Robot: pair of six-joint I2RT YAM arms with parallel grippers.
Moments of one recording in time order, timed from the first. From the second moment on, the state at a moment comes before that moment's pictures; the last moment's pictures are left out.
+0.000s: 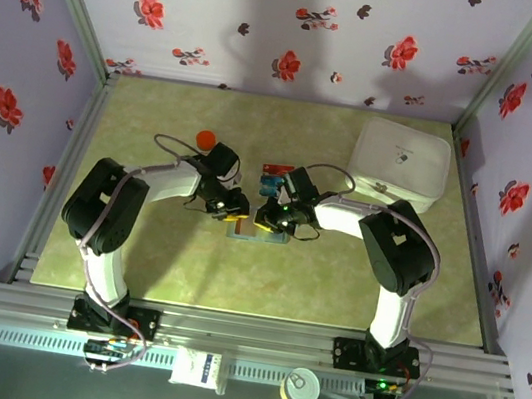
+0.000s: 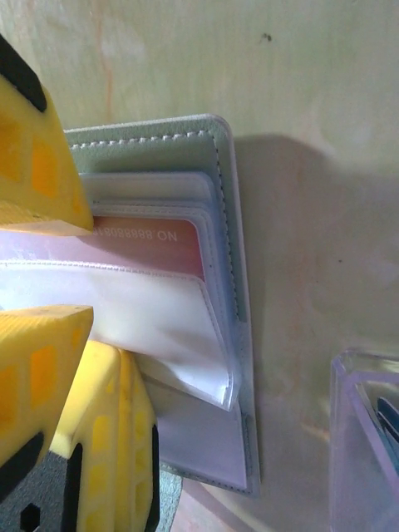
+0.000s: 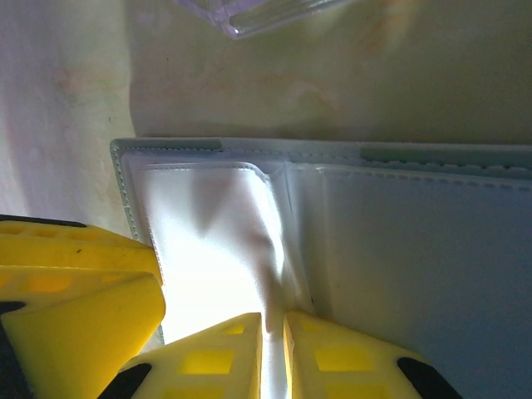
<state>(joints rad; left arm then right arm) -0.54 1.82 1.09 -0.47 0.41 -0.71 0.66 1.91 1.05 -0.16 -0.49 0.85</state>
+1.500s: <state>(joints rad) -0.65 1.96 1.30 -0.45 0.48 -0.78 0.54 1.57 0.93 -0.32 -0.36 0.79</state>
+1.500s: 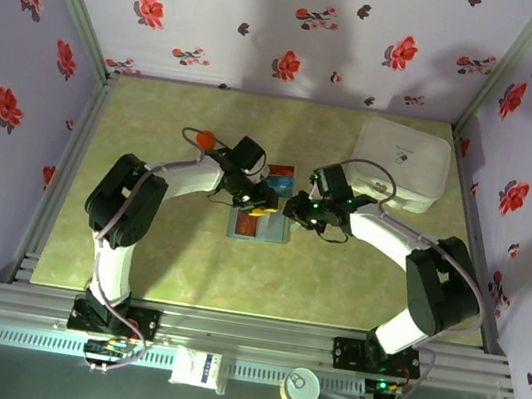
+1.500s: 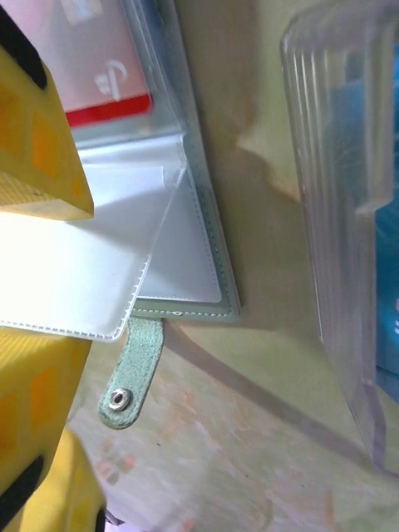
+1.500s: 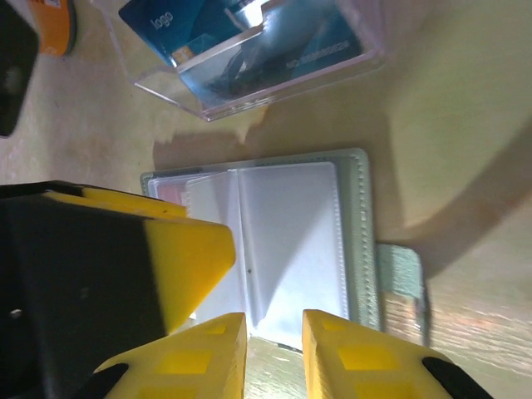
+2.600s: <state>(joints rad) -0.66 2.01 1.35 -0.46 0.50 -0.78 0.54 1.51 0.89 -0.35 -0.33 0.78</state>
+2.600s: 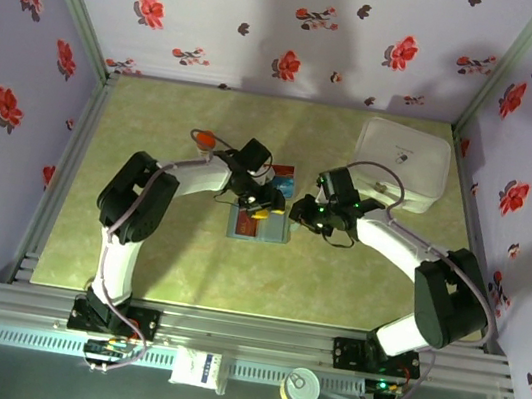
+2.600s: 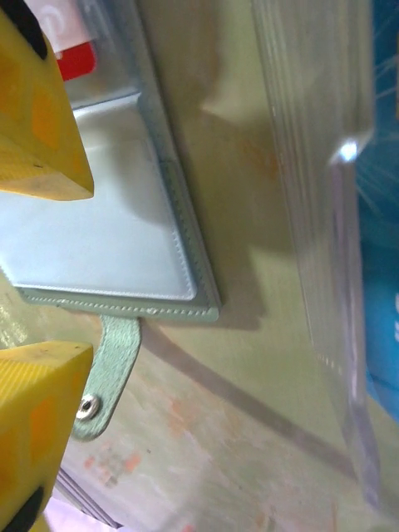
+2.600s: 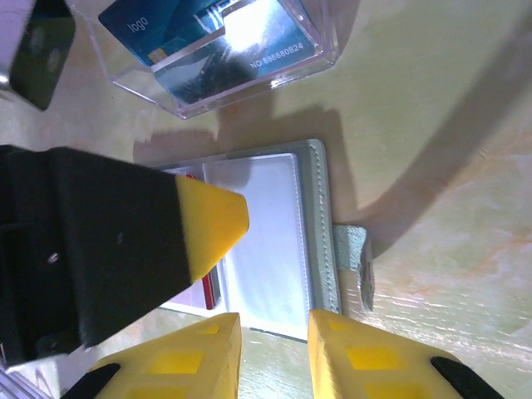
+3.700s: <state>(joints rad) -0.53 1.78 1.03 -0.45 0.42 -0.72 0.69 1.85 1.07 -0.26 -0.40 0.84</state>
